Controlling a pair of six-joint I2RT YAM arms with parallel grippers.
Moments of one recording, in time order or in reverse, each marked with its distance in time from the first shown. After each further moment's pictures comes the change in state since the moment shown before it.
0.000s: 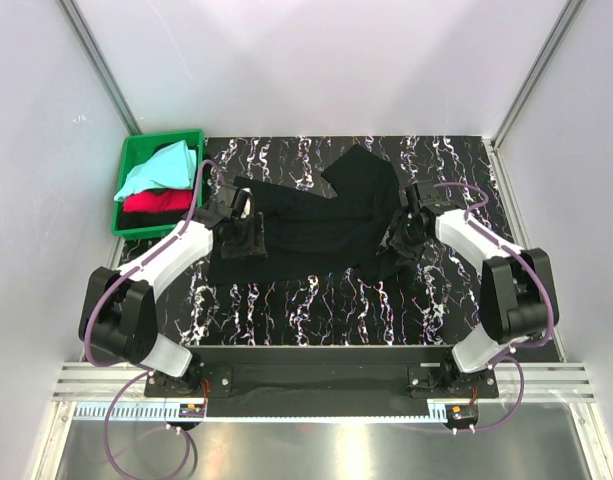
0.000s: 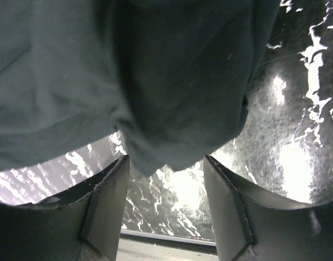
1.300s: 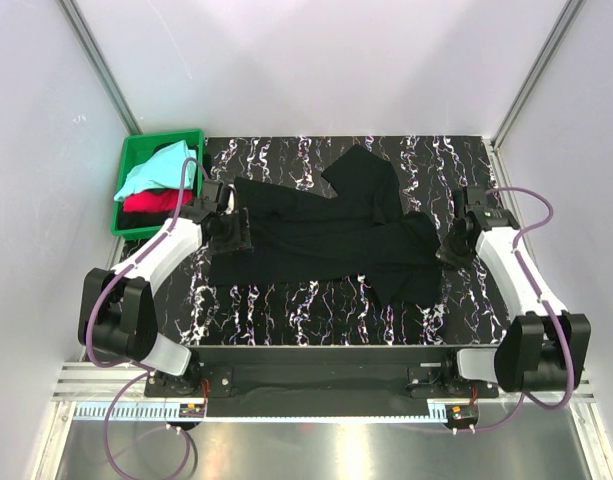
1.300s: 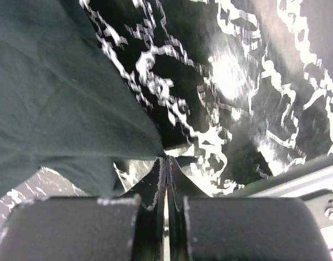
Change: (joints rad) left arm 0.114 0.000 0.000 -0.002 0.010 0.055; right arm -0.205 -0.302 -0.033 -0.322 0.296 -0.085
